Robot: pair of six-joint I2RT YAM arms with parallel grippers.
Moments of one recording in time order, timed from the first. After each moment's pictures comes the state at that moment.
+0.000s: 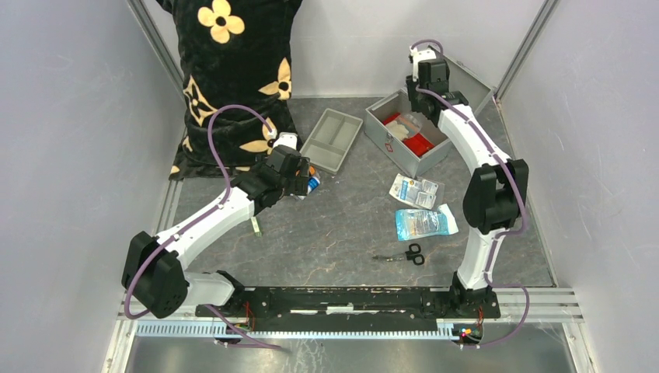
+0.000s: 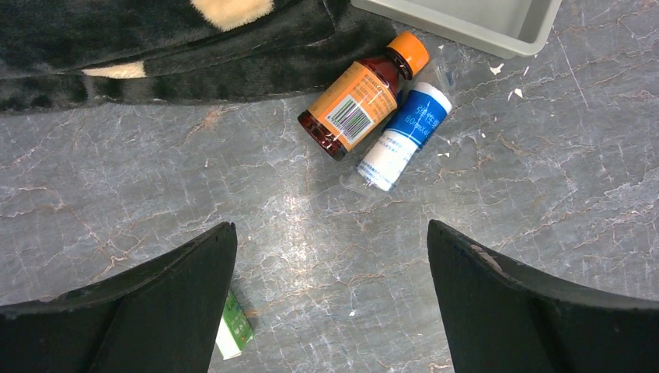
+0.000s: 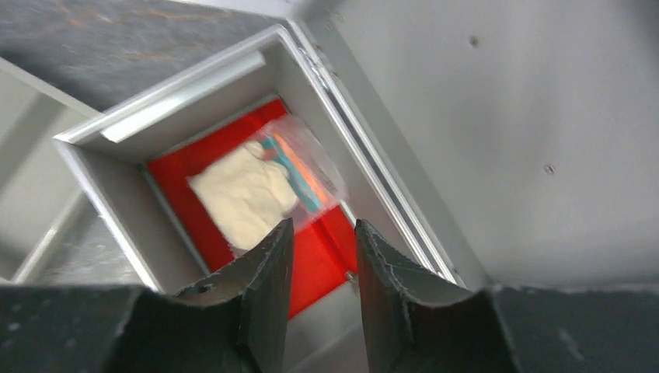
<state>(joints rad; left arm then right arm) -0.61 1.30 0.97 -0.49 -0.44 -0.34 0.23 1.95 1.81 -0.43 0.22 -0.08</state>
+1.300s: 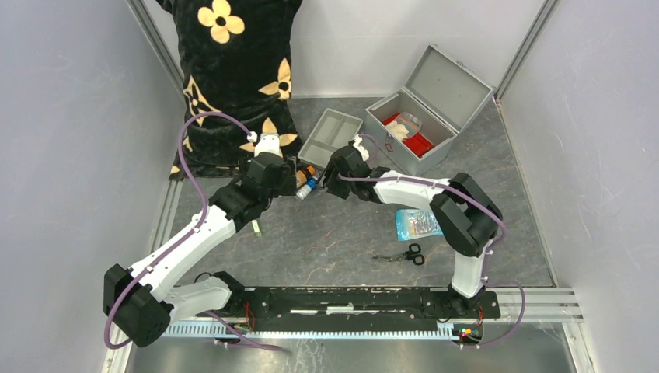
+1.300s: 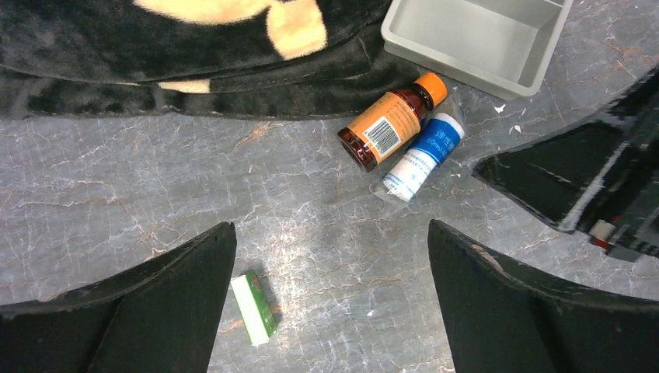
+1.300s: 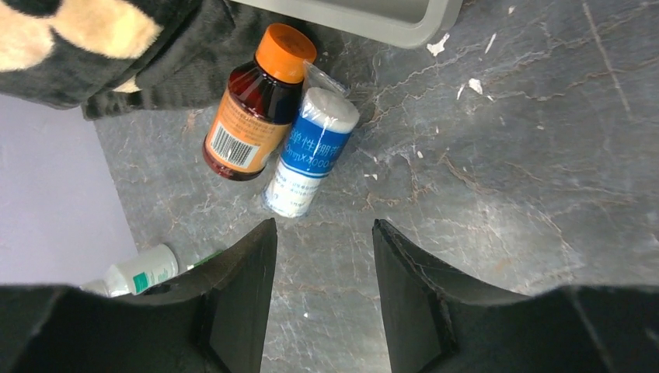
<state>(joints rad) -0.61 1.10 0.90 -0.49 -0.52 -0.34 0.78 1.85 1.18 -0.06 0.11 1.10</state>
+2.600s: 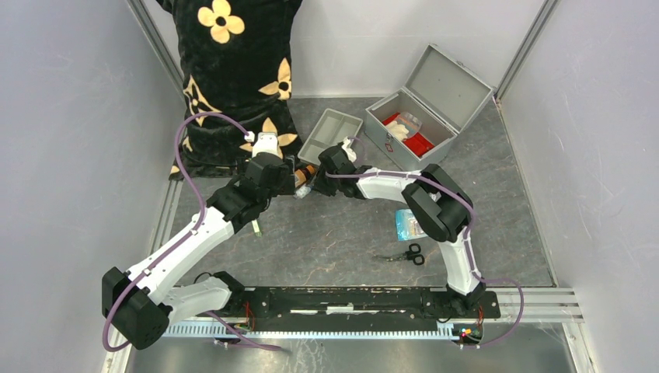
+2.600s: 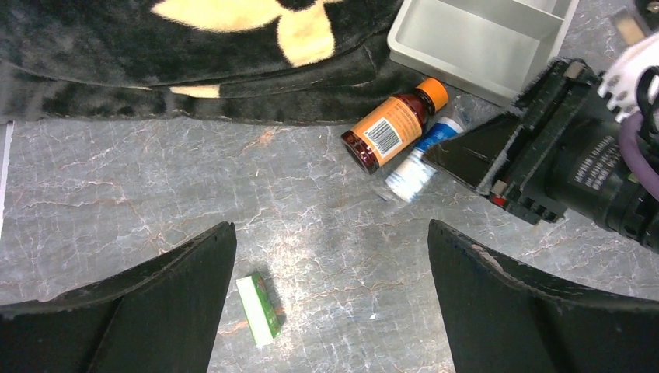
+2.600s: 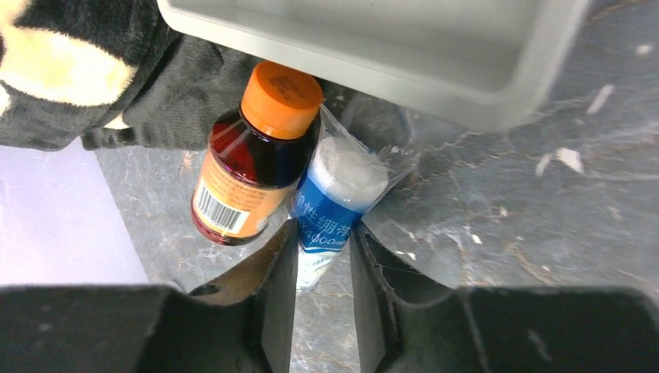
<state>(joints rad) -0.61 1.08 0.90 -0.49 -0.54 -0.34 0.79 2.11 1.37 -0.01 0.08 1.18</state>
